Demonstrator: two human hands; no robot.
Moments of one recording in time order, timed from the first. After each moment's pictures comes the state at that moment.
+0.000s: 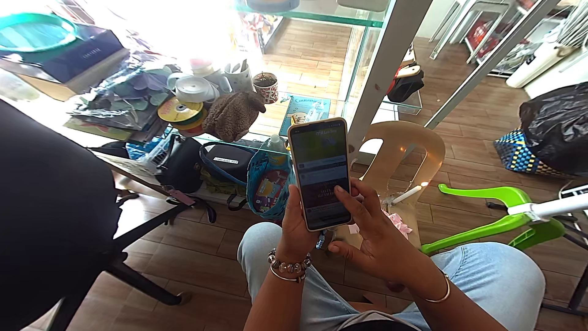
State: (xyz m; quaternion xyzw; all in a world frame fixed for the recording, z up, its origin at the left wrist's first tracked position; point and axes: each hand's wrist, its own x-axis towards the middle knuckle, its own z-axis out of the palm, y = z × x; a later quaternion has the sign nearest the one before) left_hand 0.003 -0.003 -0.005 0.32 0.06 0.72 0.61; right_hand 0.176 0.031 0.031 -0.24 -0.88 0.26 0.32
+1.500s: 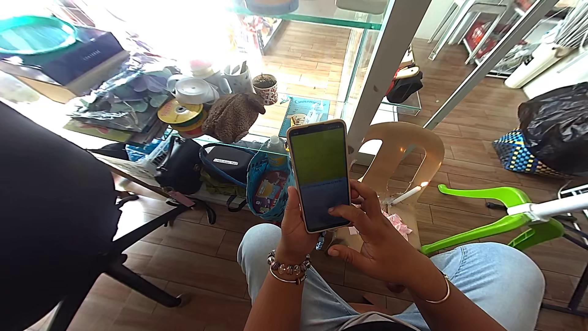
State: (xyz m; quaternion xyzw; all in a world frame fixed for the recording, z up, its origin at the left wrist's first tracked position) left_hand 0.003 -0.004 -0.003 0.32 0.06 0.72 0.61; right_hand 0.178 0.030 0.028 -0.21 -0.87 0.30 0.33
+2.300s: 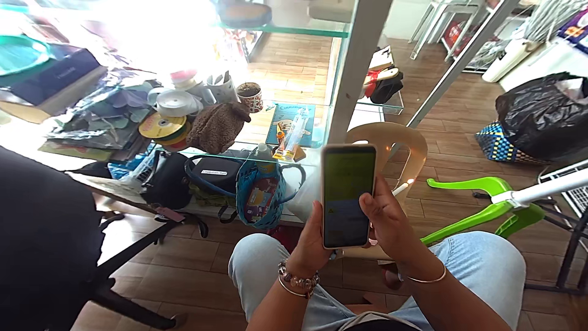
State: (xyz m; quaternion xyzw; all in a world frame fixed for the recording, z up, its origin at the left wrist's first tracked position) left_hand 0.037 -0.001 -0.009 0.31 0.05 0.63 0.71; right_hand 0.190 0.041 0.056 -0.27 -0.62 0.60 0.42
